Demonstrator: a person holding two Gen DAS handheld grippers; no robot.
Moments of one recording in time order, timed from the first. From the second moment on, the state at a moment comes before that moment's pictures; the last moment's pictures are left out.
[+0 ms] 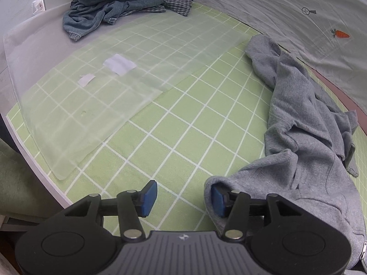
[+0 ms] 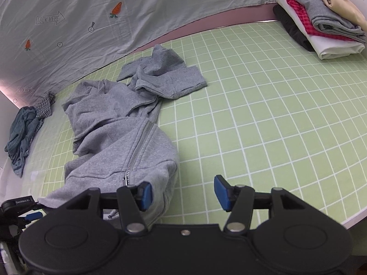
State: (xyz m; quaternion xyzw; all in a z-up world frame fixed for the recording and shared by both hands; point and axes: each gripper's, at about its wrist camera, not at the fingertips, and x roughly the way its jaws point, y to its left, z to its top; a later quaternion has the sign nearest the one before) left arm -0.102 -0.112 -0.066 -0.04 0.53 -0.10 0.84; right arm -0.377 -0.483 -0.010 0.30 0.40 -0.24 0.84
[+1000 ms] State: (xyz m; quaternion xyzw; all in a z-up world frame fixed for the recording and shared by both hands) left arm -0.084 -0.114 0.005 -0.13 0.45 -0.19 0.86; right arm -0.347 -0.494 -0.029 0.33 0.38 -0.26 0.82
